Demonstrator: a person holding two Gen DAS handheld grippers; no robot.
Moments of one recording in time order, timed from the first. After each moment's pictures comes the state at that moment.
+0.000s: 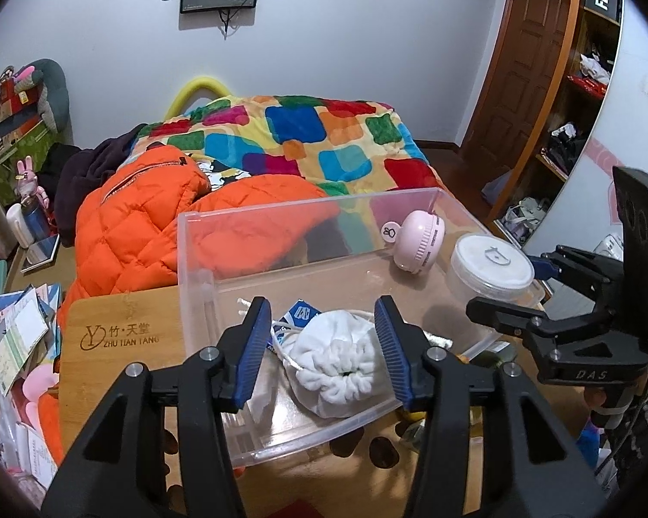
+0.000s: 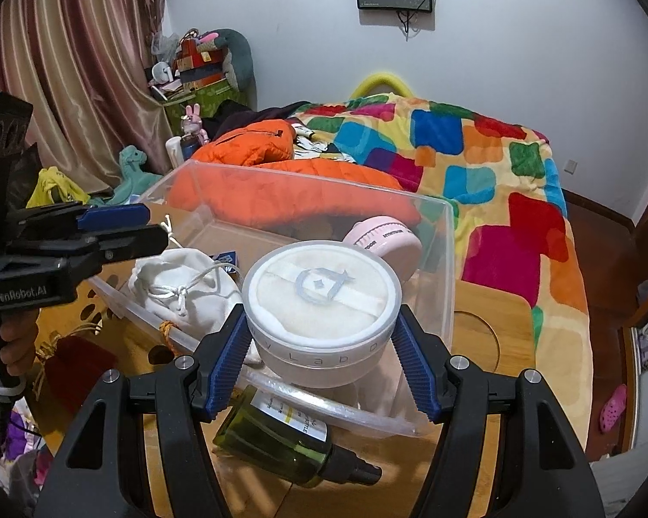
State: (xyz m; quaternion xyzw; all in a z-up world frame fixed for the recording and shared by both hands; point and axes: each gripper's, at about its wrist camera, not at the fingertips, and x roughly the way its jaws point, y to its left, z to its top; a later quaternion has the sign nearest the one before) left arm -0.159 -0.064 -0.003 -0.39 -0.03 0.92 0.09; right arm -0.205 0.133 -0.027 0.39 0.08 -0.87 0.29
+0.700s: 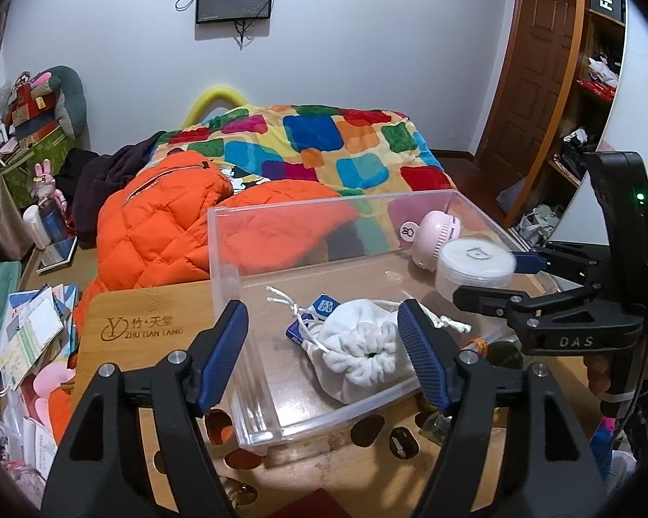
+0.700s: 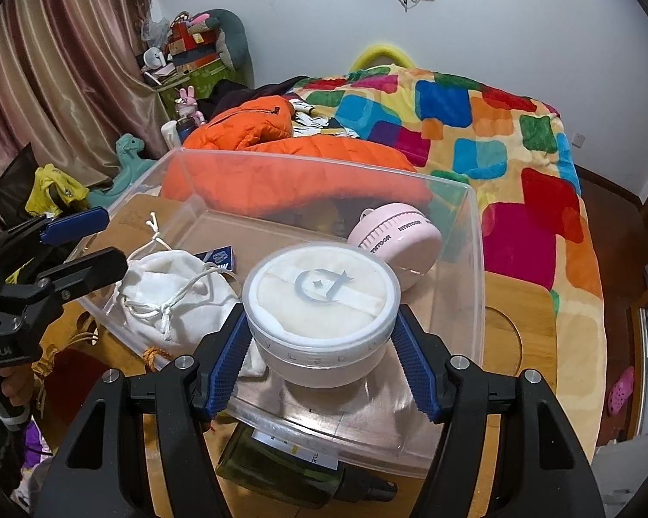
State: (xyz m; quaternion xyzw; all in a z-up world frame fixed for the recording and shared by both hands) left arm -0.143 -0.074 -0.005 -0.37 -0.03 0.93 0.07; right arm -0.226 0.119 -0.037 0.43 0.08 -0.85 0.29
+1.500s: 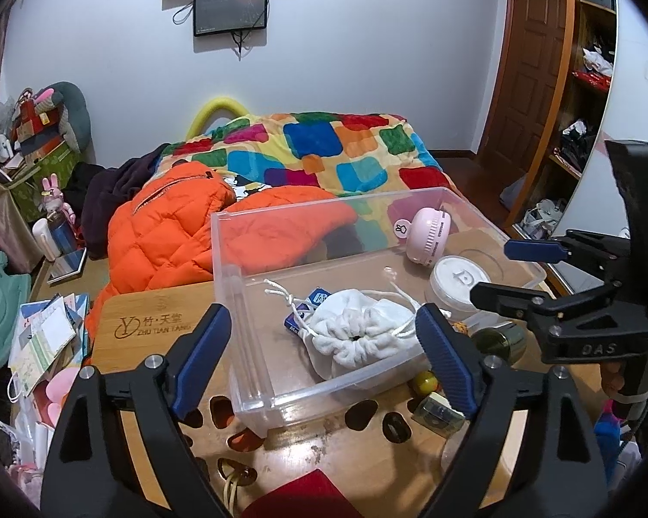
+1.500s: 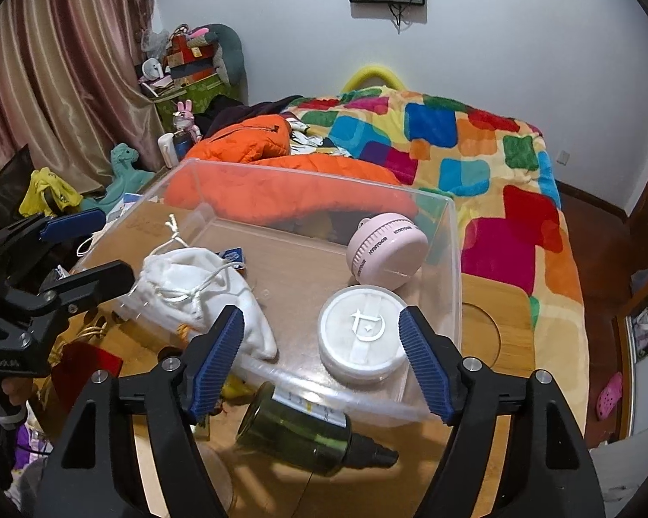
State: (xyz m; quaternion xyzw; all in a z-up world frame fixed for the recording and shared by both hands) left arm -0.124 -0.064 0.004 -0.36 0.00 0.93 0.06; right arm -0.194 0.126 -0.016 0.40 0.09 -0.87 0.28
